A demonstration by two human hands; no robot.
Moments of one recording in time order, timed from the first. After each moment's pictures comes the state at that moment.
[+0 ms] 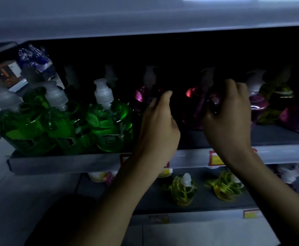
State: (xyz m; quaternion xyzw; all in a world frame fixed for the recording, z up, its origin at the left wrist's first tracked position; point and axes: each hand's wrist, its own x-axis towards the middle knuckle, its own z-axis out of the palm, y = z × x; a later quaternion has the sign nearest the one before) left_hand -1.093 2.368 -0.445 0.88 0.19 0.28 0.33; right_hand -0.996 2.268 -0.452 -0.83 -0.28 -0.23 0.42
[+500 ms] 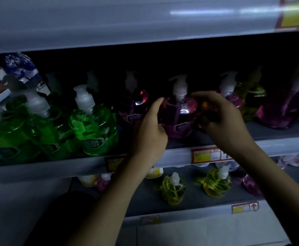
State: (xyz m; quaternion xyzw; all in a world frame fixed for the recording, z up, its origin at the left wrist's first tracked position) left_hand -1.076 2.356 -0.464 0.84 0.20 0.23 0.45; right_hand -0.970 2.220 -0.457 -0.80 -0.37 -0.07 0.47
